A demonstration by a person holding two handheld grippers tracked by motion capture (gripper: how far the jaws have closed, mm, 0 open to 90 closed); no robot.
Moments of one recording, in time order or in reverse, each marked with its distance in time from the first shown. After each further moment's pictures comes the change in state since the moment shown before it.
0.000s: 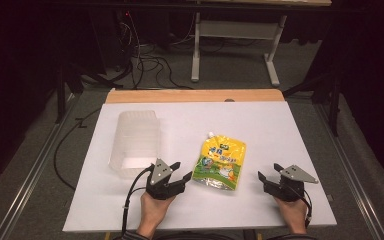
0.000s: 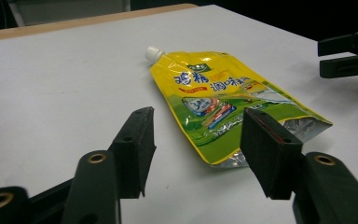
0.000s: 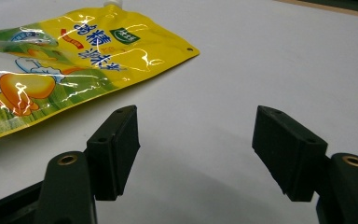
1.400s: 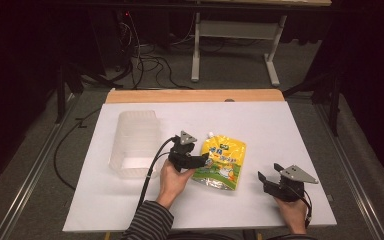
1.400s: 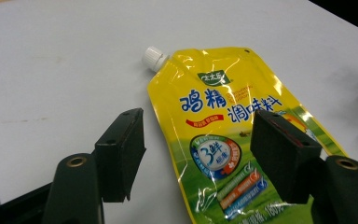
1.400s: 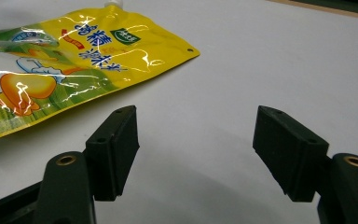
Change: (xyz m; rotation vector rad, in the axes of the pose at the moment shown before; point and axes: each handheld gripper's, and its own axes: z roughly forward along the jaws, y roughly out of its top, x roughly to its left) left arm 0.011 0.063 0.085 0.234 0.016 -0.081; right arm 0.001 0.000 0.000 -0.005 -0.002 -0.003
